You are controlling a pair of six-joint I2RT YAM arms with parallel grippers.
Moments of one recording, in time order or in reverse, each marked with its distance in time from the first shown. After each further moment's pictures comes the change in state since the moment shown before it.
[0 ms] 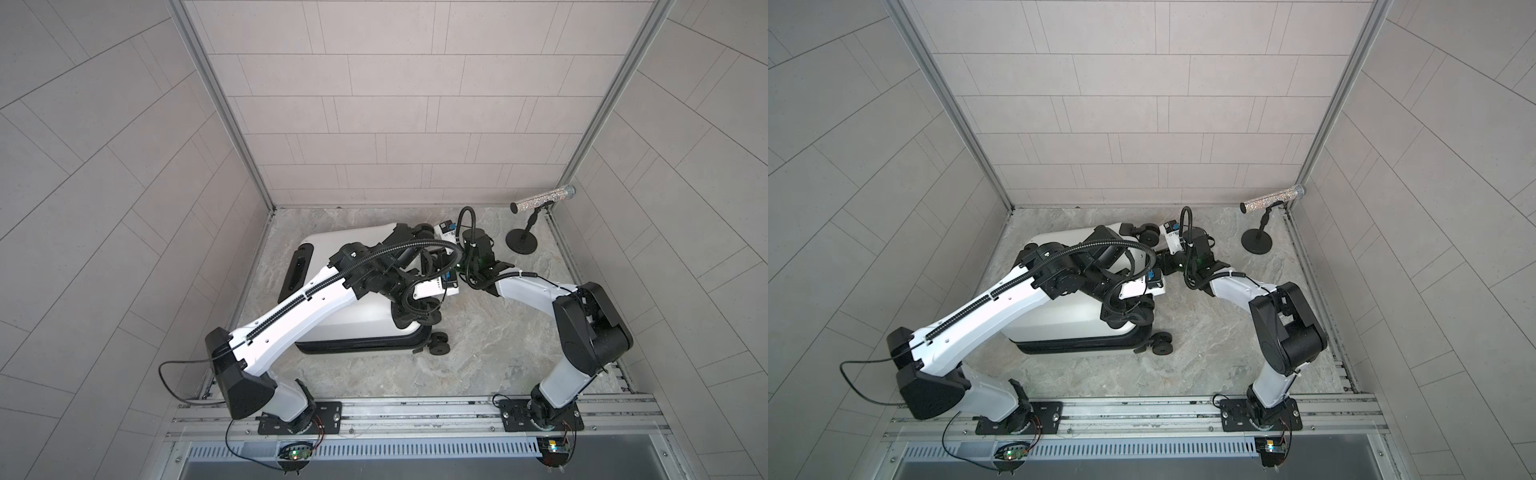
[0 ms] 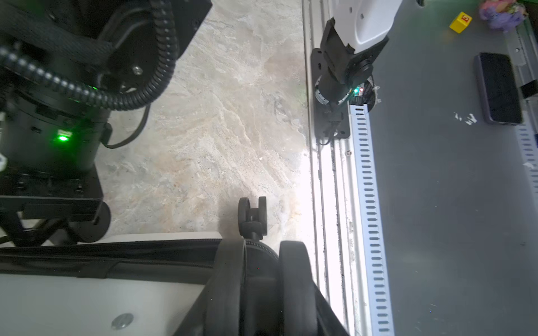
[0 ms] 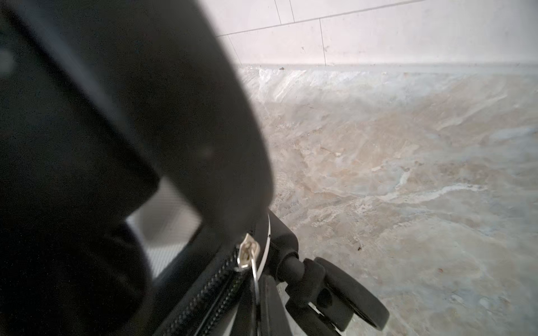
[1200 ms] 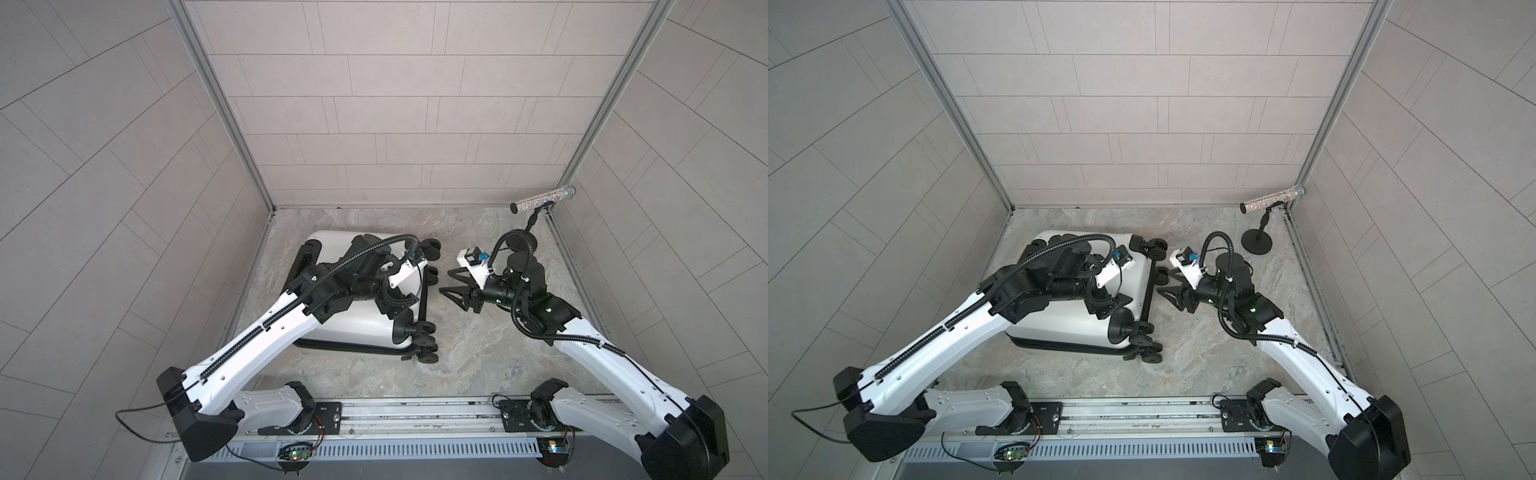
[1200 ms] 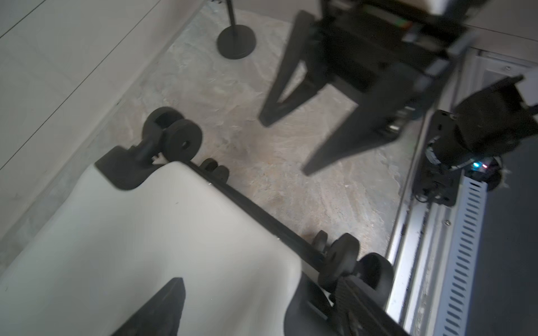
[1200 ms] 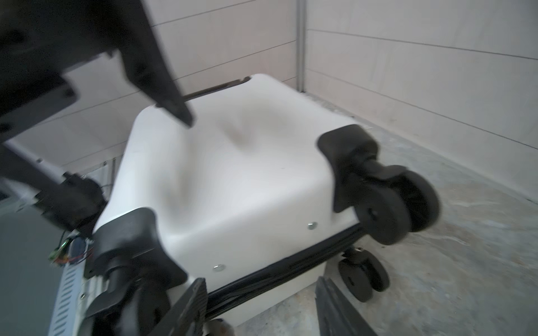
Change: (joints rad) left arm 0.115 -0.269 -0.280 0.292 -0.339 -0.381; right arm 0.122 -0.724 -0.240 -0.418 -0.148 -0.428
